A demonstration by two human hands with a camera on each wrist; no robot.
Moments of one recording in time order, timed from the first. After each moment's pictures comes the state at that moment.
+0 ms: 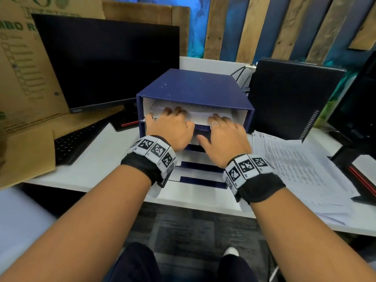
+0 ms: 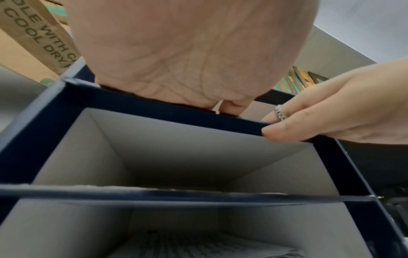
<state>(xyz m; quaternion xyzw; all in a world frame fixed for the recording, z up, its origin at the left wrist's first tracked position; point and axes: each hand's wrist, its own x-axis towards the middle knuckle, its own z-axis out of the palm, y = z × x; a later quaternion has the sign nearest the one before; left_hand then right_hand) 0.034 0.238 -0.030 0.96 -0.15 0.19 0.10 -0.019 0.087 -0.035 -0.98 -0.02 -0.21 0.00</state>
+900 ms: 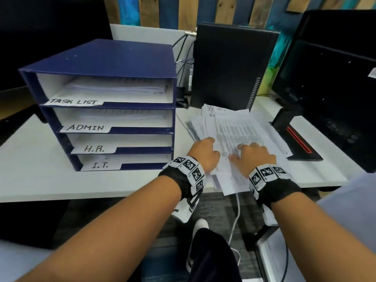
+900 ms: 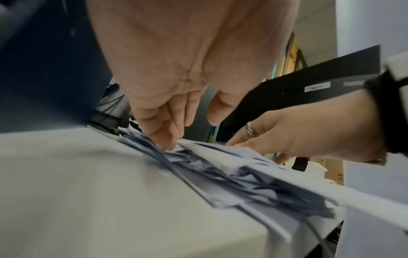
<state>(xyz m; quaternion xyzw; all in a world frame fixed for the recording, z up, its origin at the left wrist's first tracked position) -0.022 0.017 -0.132 0.89 -0.28 -0.11 0.34 -0.095 -0.124 -0.128 -0.96 0.28 0.01 0.01</state>
